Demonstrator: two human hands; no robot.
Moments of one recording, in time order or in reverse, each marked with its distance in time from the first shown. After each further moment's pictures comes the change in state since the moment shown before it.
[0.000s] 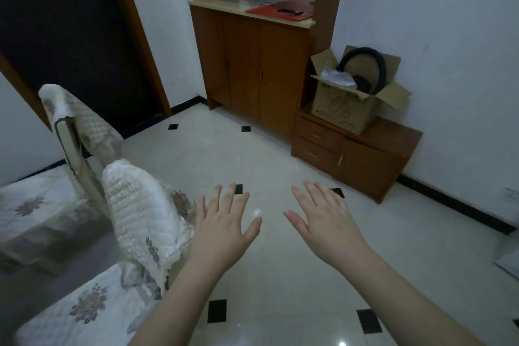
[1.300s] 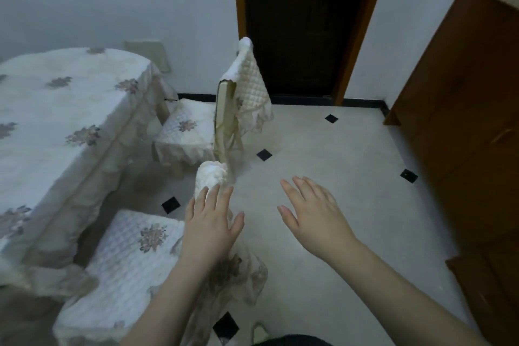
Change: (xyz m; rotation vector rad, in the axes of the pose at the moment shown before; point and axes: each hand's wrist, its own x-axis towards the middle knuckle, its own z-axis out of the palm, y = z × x) left_hand 0.202 -0.198 0.058 0.054 0.099 -0.990; right_hand 0.449 -0.150 0.076 0.048 -0.189 -0.948
